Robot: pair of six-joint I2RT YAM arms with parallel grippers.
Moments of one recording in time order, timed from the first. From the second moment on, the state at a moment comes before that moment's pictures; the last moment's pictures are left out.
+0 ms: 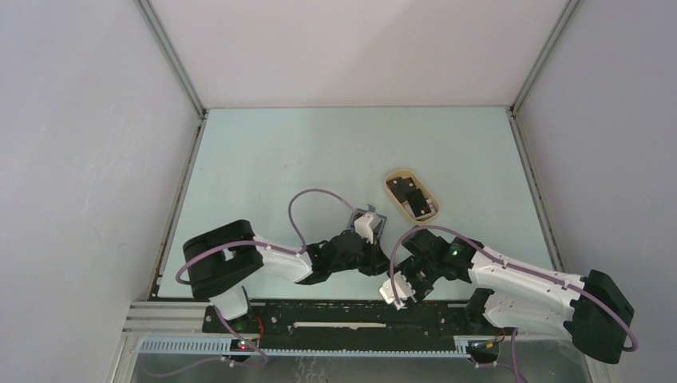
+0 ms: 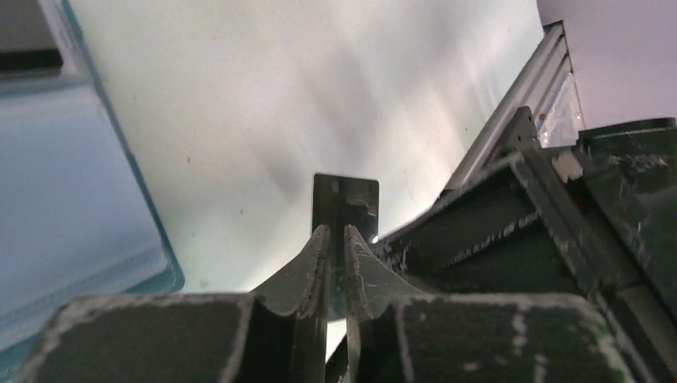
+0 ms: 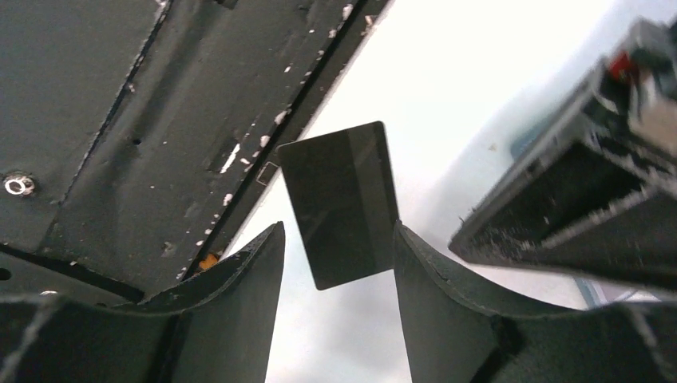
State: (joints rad) left arm -1.16 1.63 0.55 0.63 0.03 -0.85; right arm 0.93 1.02 0.54 -0.70 -0.44 -1.21
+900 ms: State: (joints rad) left arm -1.16 1.81 0.75 0.45 0.07 -0.81; right arm 1.09 1.07 0.46 -0.58 -0.35 -1.20
